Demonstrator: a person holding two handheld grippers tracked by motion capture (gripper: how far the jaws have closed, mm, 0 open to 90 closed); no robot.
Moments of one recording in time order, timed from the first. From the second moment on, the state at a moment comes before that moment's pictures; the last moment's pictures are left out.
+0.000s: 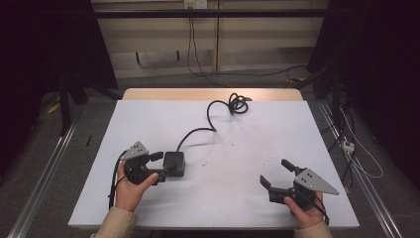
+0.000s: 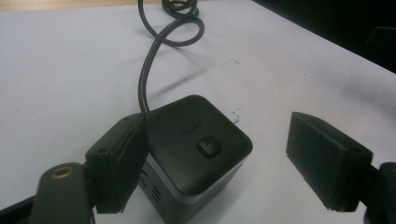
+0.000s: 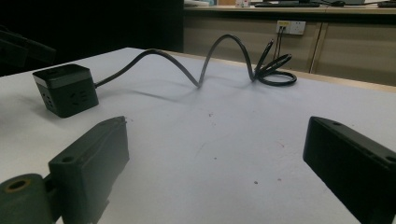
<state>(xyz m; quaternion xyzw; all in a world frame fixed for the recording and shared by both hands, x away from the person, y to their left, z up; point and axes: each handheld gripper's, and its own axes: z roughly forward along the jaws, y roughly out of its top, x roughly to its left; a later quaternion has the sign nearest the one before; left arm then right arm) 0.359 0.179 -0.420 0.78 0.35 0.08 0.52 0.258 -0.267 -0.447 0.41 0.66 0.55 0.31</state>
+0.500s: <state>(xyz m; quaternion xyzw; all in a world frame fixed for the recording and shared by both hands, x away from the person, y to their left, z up) 0.356 0.188 -0.420 0.78 0.35 0.08 0.52 0.258 -0.267 -0.447 0.41 0.66 0.55 0.31</state>
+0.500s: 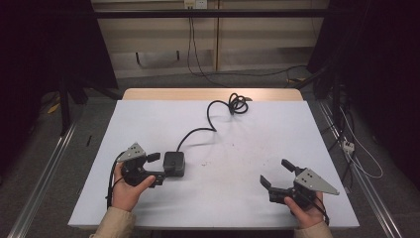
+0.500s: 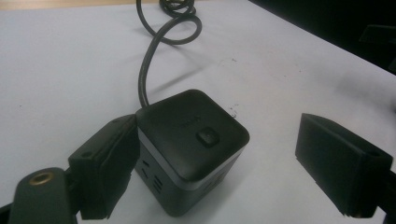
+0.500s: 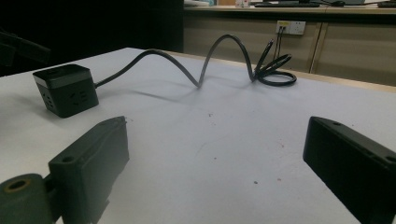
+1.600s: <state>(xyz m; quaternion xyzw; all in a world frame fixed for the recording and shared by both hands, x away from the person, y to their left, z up) 0.349 0.212 -0.422 0.78 0.34 0.08 0.53 0.257 -0.268 -0.447 0.41 0.66 0.55 0.31</state>
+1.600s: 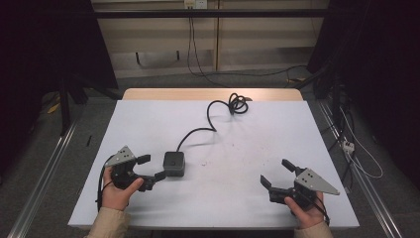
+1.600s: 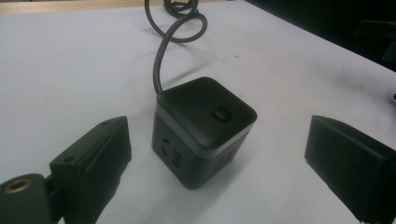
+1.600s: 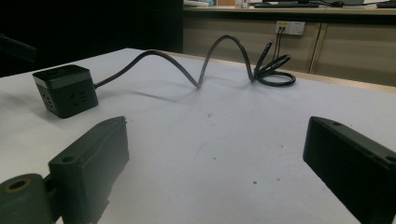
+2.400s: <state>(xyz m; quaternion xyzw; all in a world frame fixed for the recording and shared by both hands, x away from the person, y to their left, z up) 0.348 0.229 -0.426 0.77 0.35 0.09 0.53 0.257 -0.270 -0.446 0.41 0.66 0.55 0.31</state>
